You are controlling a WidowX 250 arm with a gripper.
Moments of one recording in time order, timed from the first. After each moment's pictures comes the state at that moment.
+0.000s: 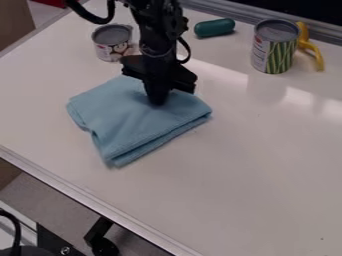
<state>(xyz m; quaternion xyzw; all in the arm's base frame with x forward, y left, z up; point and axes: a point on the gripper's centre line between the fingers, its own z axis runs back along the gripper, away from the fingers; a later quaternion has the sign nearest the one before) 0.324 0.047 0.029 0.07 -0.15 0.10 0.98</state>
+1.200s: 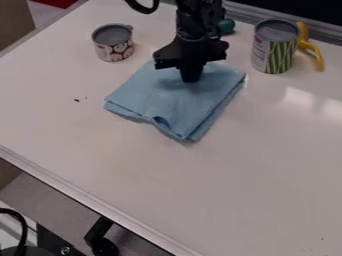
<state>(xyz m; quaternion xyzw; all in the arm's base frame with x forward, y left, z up) 0.378 0.026 0.030 0.03 -0.21 0.32 0.92</state>
